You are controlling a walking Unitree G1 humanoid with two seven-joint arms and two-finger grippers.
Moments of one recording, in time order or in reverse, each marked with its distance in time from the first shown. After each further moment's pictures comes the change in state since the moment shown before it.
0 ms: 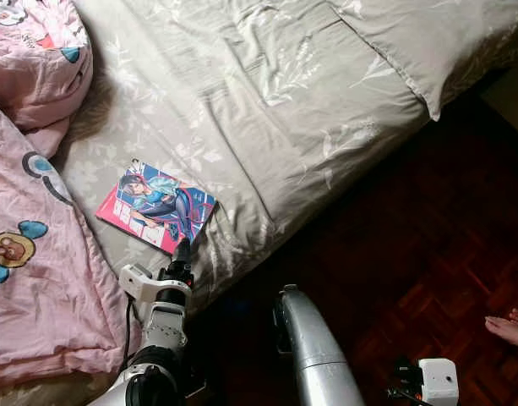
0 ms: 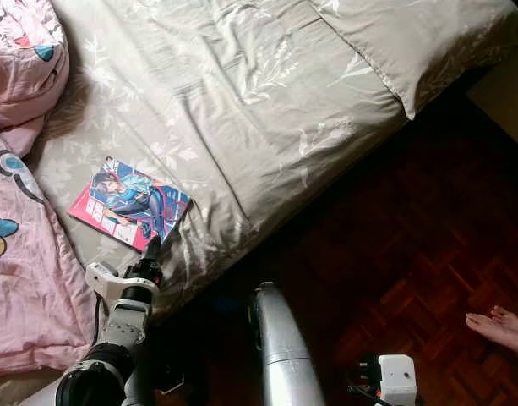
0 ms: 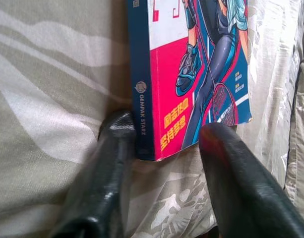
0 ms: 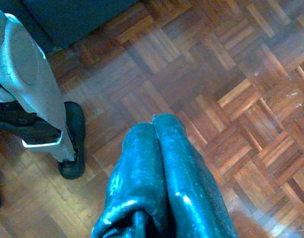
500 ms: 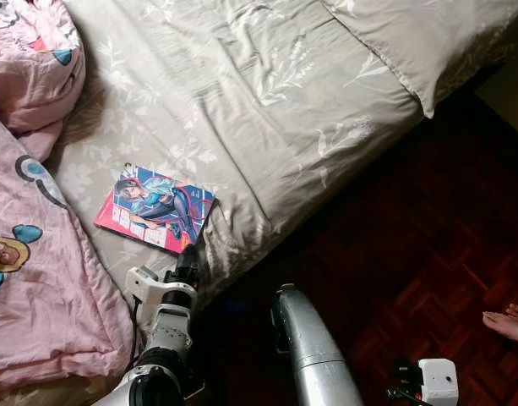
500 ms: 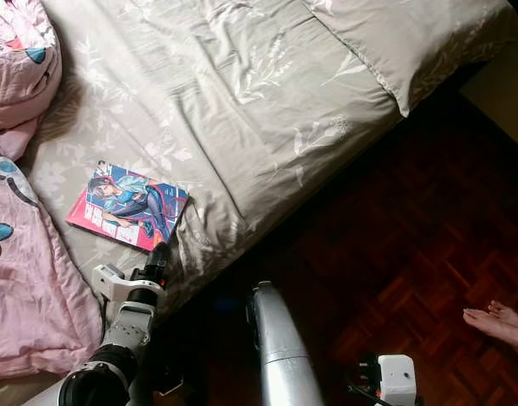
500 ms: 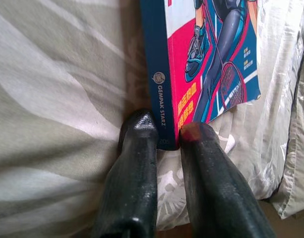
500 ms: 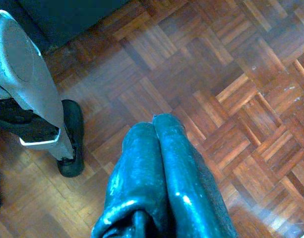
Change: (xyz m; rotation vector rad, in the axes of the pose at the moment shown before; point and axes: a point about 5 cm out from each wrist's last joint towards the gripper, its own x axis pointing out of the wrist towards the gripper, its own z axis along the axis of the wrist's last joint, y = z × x) left arm -0.001 -0.001 -0.008 -0.020 0.017 0.002; right arm 0.000 0.000 0.000 0.003 0.005 0.000
